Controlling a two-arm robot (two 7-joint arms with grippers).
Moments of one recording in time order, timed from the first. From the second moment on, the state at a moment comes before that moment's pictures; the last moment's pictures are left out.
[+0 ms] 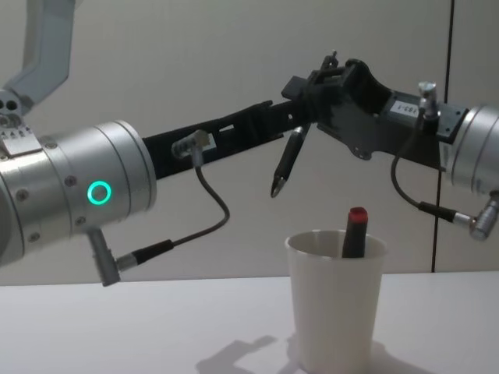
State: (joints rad) left arm -0.23 0.28 0.33 -1.69 -0.67 0.19 -0.41; right arm 0.33 0.19 -0.30 -1.53 1.05 0.36 0.42
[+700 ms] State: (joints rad) left arm -0.23 0.28 0.33 -1.69 -0.67 0.19 -0.41; right arm 0.33 0.23 -0.28 -1.55 1.08 0.36 0.46
